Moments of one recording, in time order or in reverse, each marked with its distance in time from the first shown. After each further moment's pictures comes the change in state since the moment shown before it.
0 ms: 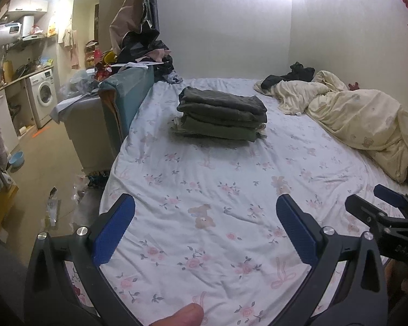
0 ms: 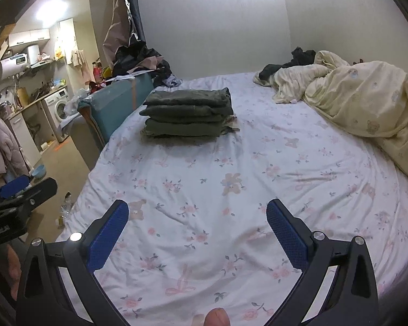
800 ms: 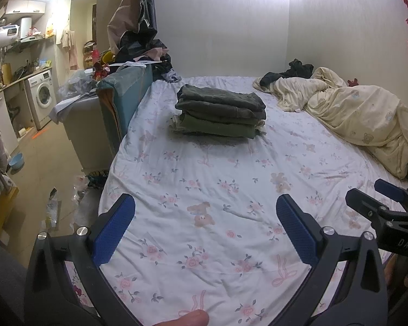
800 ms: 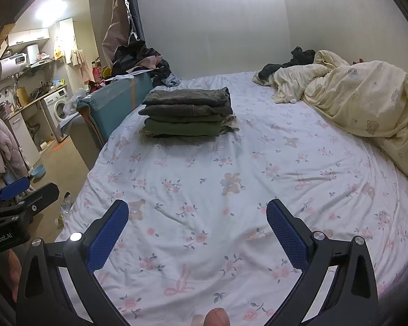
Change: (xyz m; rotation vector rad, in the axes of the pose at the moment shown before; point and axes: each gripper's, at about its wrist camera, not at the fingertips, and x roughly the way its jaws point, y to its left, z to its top) left arm 0.002 -0.003 -0.001 0.013 0.010 0.000; right arm 0.002 -0.003 0.002 -0.005 -0.002 0.007
